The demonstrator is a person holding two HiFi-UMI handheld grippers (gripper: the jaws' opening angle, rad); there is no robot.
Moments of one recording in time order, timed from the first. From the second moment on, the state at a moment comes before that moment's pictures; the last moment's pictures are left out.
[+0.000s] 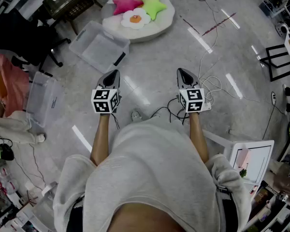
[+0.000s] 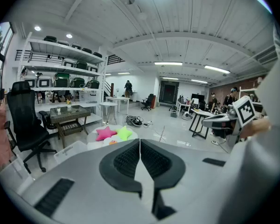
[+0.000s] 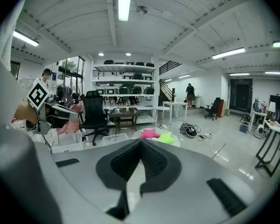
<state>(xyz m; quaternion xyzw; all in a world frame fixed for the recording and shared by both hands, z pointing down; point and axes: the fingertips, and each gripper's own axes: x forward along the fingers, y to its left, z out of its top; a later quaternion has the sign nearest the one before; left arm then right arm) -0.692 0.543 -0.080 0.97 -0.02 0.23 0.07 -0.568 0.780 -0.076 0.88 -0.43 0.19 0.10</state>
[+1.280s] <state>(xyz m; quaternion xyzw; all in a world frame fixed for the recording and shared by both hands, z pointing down) -0.707 0.605 -0.072 0.97 0.03 0.22 0.07 -0.605 0.802 -0.082 0.86 -0.48 0.15 0.06</state>
